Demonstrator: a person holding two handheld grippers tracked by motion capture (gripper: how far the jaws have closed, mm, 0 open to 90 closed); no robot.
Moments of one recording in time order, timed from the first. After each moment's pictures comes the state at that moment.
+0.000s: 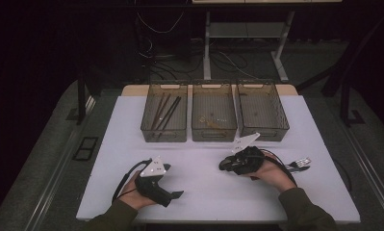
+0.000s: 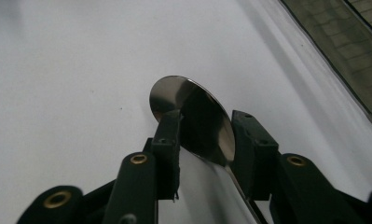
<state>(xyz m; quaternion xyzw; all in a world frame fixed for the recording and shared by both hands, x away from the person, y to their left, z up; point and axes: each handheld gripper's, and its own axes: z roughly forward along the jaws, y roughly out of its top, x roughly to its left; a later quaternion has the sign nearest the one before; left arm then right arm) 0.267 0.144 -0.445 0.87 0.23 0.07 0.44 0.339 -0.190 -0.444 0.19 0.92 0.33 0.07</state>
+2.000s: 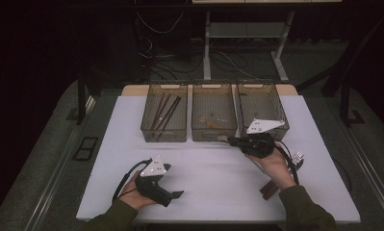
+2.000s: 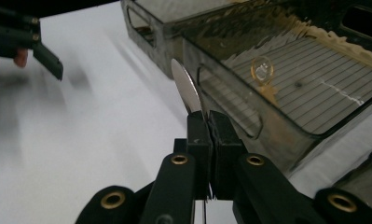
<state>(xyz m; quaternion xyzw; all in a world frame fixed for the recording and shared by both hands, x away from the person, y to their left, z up) 0.267 0.143 -0.445 0.87 0.23 0.07 0.44 0.346 -0.210 -0.396 0.28 0.83 0.47 0.13</state>
